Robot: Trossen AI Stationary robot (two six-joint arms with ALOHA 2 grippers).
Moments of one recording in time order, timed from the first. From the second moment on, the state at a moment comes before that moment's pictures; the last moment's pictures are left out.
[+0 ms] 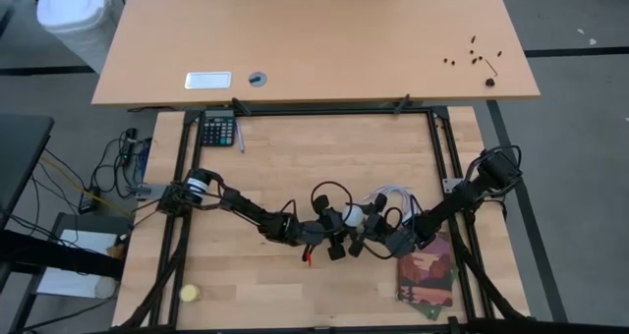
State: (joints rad) left arm -0.29 2.15 1.16 0.65 -0.57 -0.11; right arm 0.55 1.75 0.59 0.89 1.11 0.19
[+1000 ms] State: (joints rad) left arm -0.29 2.15 1.16 0.64 -0.31 0.01; right arm 0.58 1.74 0.57 0.85 0.75 0.11
